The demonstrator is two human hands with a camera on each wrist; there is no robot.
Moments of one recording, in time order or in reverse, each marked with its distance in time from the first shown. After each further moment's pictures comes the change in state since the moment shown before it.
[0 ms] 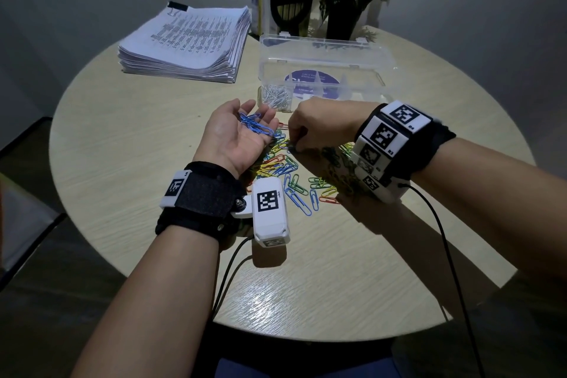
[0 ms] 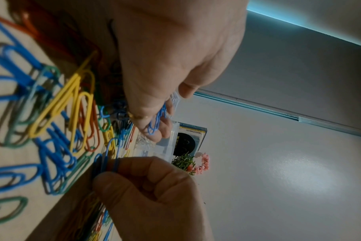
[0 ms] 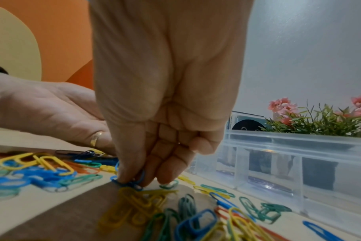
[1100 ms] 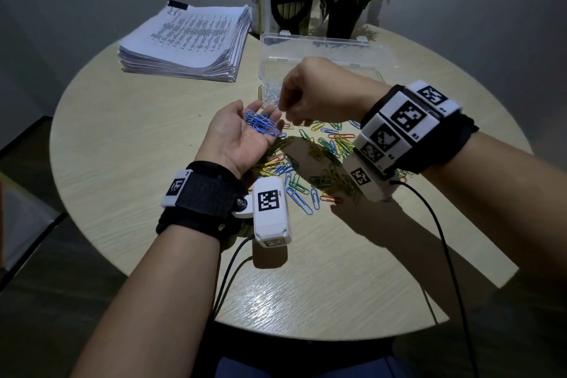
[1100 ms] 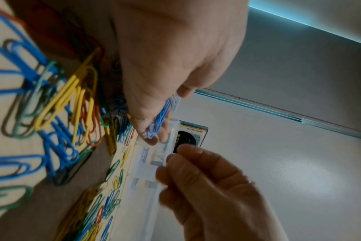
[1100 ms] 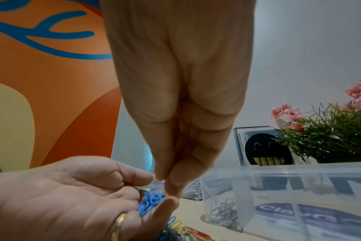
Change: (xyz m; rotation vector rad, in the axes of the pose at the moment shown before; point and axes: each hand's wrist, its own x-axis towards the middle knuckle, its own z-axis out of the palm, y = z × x) left_hand -0.001 -0.002 0.002 -0.010 -0.040 -0.036; right_hand -0.005 -0.012 -0.028 0.342 0.248 0.078
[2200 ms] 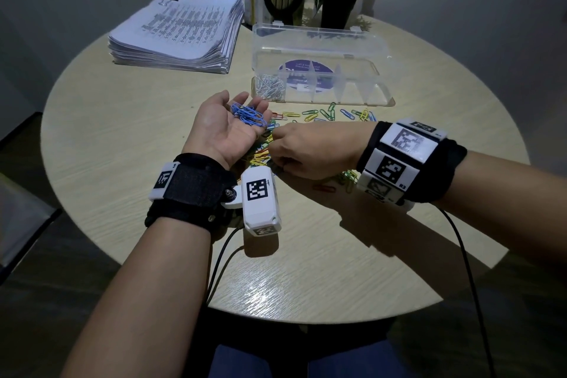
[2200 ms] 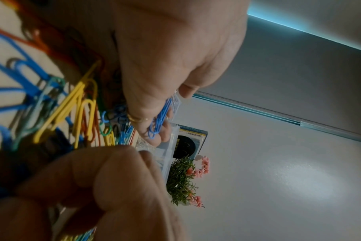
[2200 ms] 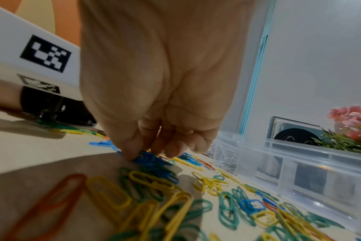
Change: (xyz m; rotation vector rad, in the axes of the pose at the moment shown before) left_hand -0.004 0.003 -0.005 -0.008 0.020 0.026; right_hand -0.041 0.007 0.044 -0.498 -0.335 -0.394
